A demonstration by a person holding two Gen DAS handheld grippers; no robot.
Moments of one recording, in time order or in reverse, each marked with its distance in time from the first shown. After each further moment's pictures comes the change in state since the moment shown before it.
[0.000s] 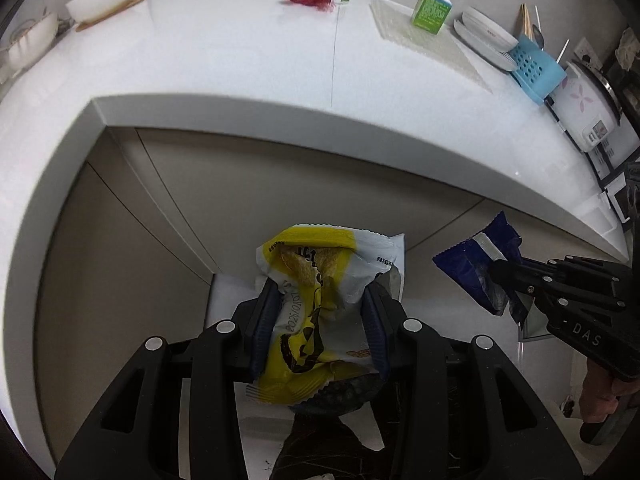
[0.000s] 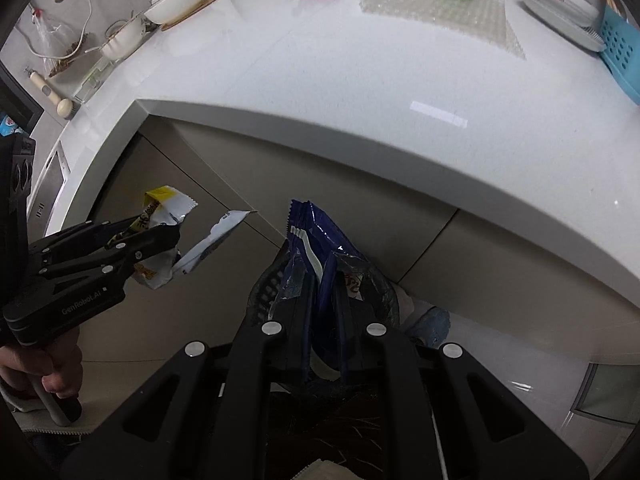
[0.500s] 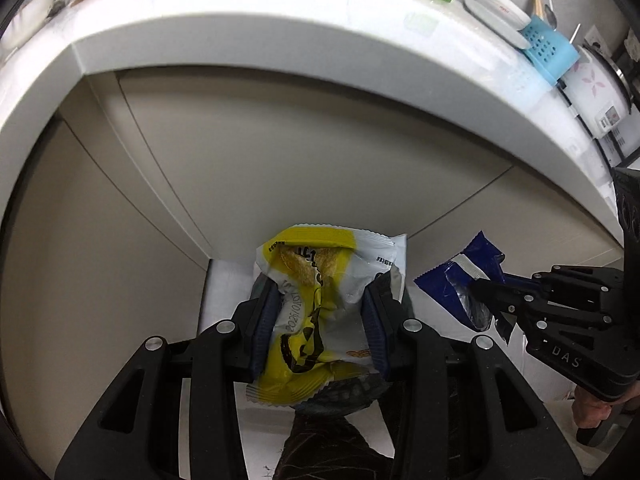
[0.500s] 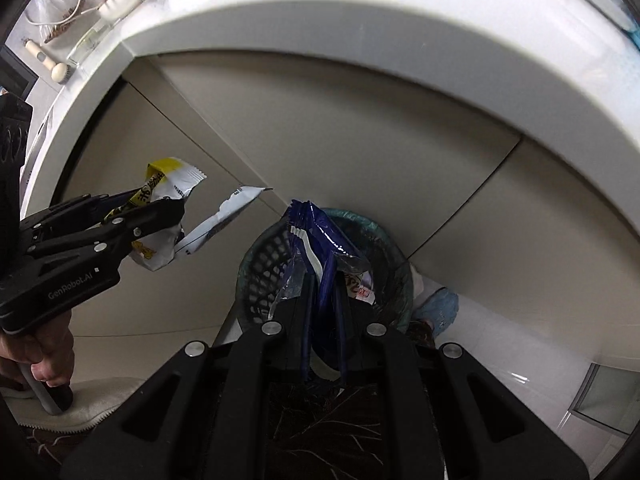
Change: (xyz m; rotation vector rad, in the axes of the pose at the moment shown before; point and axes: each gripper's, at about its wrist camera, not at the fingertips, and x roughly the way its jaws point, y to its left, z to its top) left arm 0.047 0.008 -0.025 -0.010 0.037 0.009; right arm 0.066 0.002 -0.025 -0.037 0.107 0.026
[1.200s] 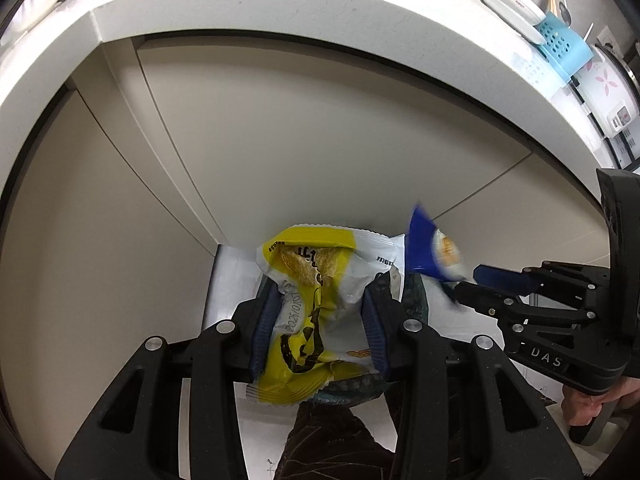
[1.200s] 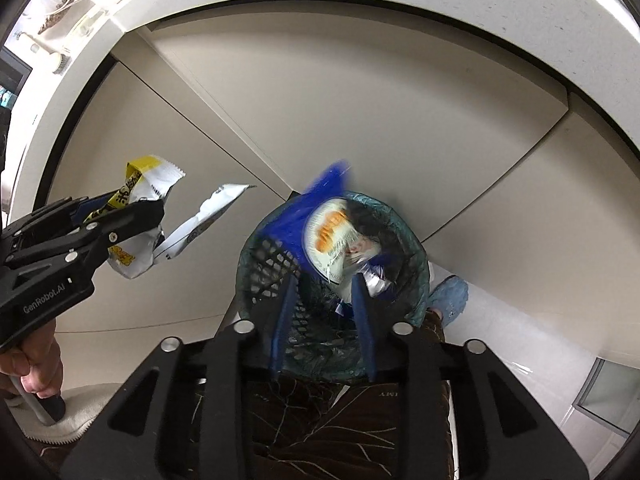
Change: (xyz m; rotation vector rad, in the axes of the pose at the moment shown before) left arm 0.011 0.001 0.001 -0.023 0.033 0.022; right arm 0.031 0.001 -0.002 0.005 0.045 0.007
